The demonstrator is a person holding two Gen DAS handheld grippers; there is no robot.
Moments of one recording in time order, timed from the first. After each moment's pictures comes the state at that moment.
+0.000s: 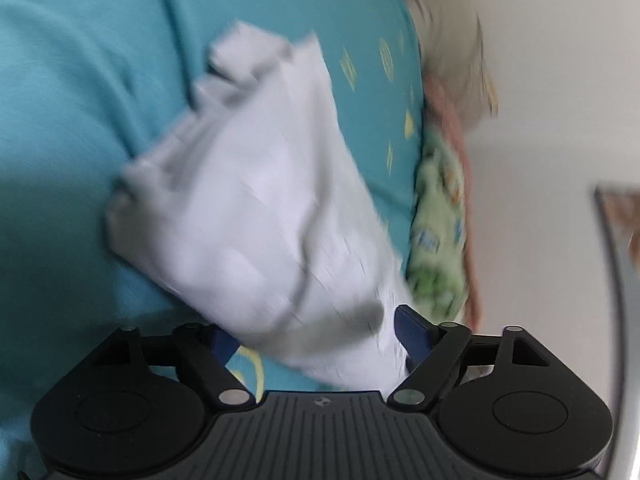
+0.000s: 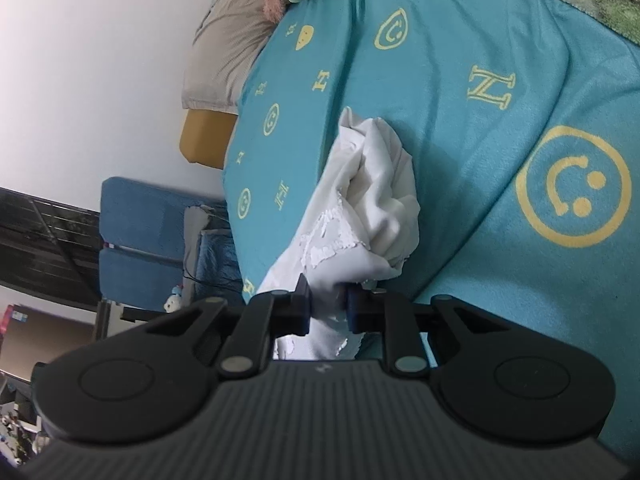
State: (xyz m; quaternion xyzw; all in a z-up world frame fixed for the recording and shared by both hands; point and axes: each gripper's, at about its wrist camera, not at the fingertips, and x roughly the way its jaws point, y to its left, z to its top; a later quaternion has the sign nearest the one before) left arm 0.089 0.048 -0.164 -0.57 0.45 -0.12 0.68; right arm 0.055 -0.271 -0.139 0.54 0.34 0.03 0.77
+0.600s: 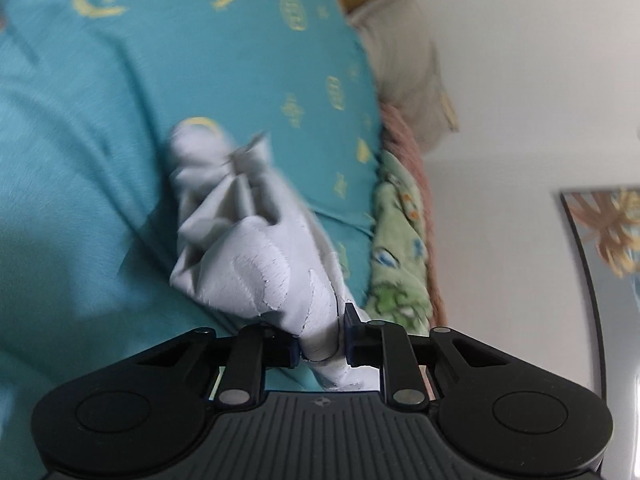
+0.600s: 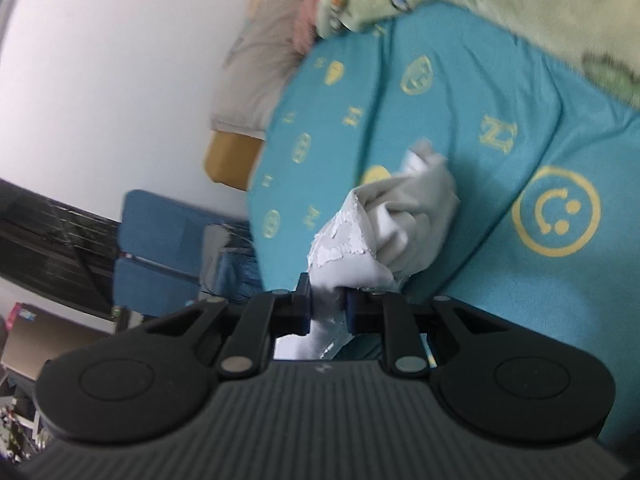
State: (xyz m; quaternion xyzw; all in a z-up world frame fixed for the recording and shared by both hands) left arm 0.071 0.038 -0.073 -0.52 0.42 -0.16 0.73; right arm 0.010 -0.277 -0.080 0.52 0.30 0.03 0.80
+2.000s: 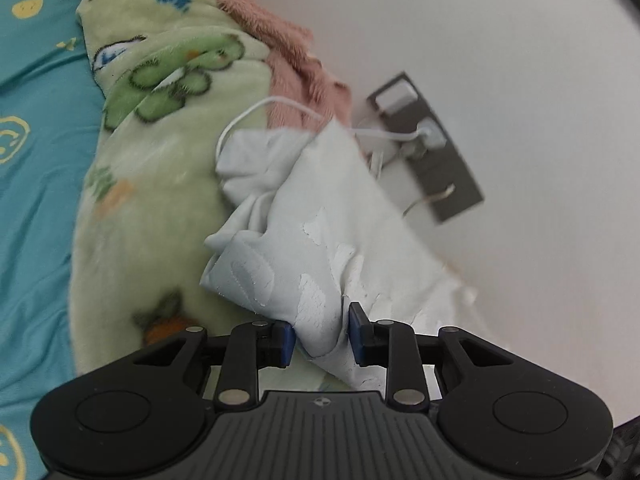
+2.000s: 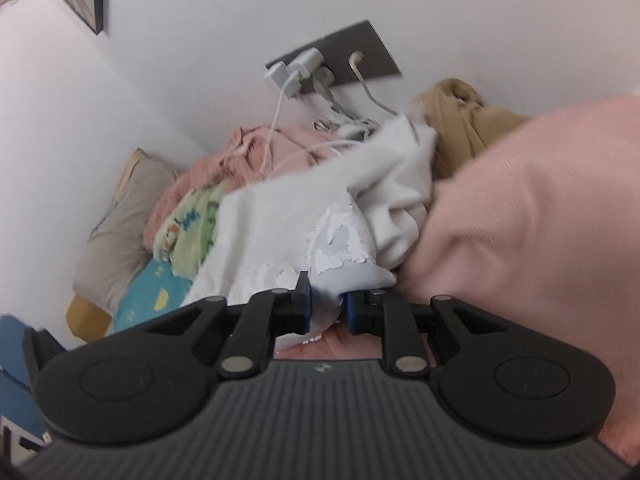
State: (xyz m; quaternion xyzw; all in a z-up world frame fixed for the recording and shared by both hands) left arm 0.111 -0.462 -0.036 -0.17 0.50 -0.40 0.75; right arm -0.089 -0.620 -0.007 0.41 0.22 -0.24 0.85
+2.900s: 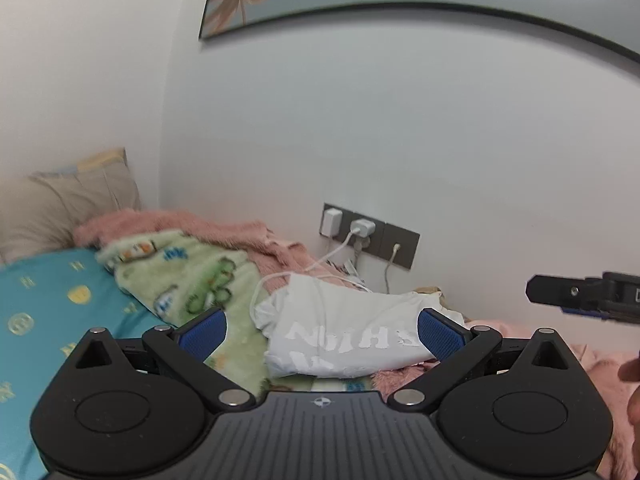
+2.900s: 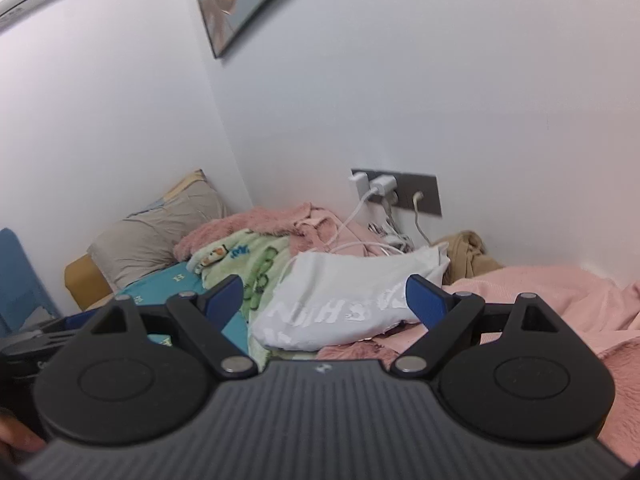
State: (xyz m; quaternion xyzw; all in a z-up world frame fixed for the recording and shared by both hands) left arm -0.079 -0.344 0.132 0.04 0.18 -0.41 0.89; right arm -0.200 -0.490 0.116 0.18 0.13 -0.24 0.94
